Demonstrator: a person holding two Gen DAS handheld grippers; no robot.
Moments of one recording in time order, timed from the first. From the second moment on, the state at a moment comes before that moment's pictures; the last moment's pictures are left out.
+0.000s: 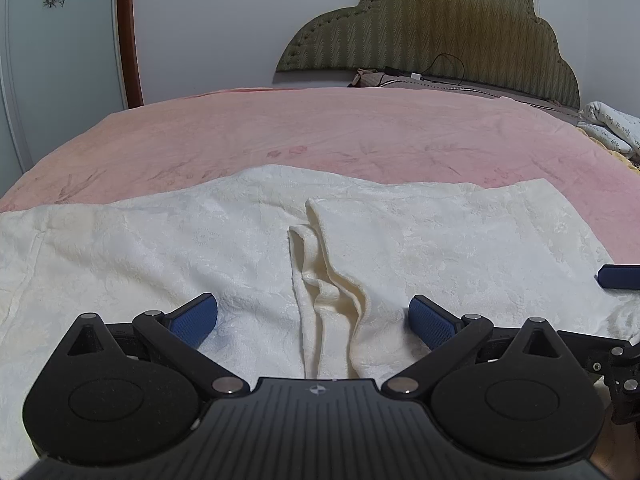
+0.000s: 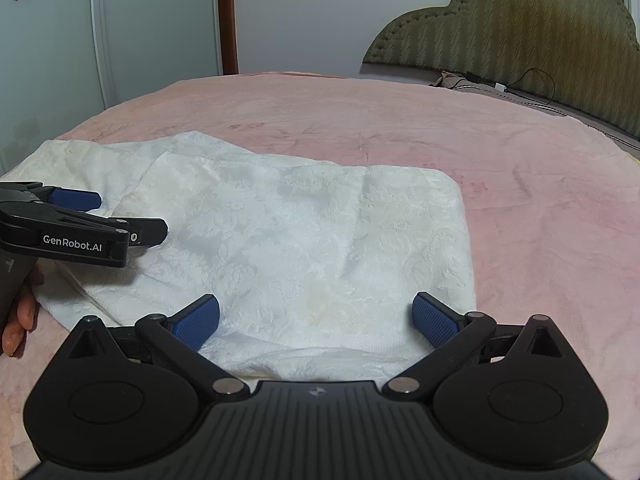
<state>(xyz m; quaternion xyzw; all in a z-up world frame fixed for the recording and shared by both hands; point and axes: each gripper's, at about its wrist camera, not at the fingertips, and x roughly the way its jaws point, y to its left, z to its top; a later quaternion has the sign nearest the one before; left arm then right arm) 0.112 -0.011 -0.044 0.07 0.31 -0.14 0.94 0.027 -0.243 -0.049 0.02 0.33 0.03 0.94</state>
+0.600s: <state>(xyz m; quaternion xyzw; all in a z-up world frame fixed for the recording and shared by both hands) 0.057 0.111 0.009 0.00 0.29 -0.01 0.96 0.024 -0.119 -0.015 -0.10 0.24 0.18 0.95</state>
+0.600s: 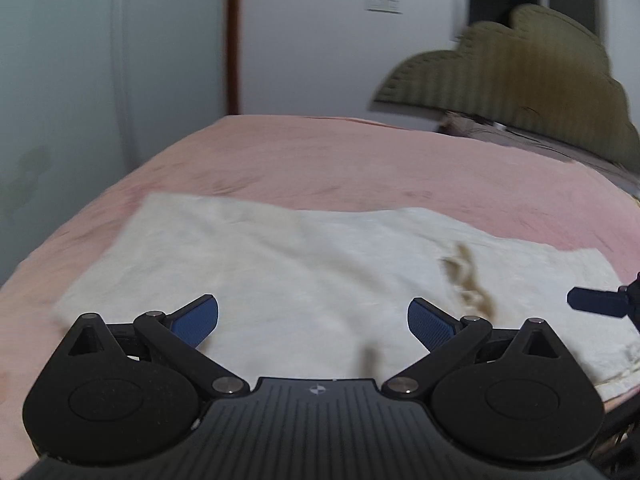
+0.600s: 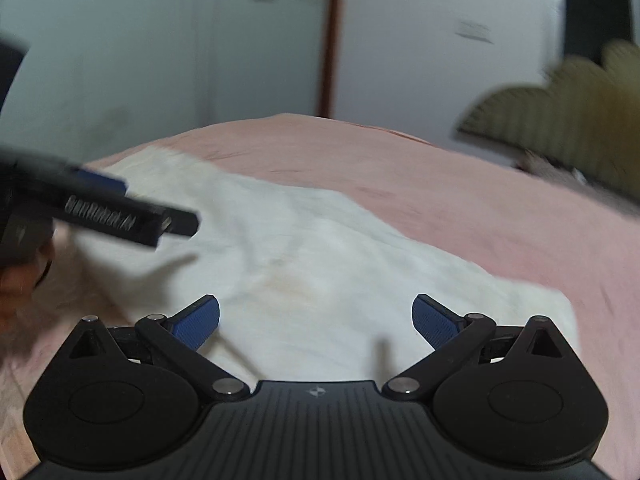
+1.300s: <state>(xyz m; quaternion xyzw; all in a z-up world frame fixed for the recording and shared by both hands) 0.070 0.286 -0.024 -0.42 0.32 -0.04 0.85 0.045 0.051 -0.043 -0.33 0.14 0.24 0.90</state>
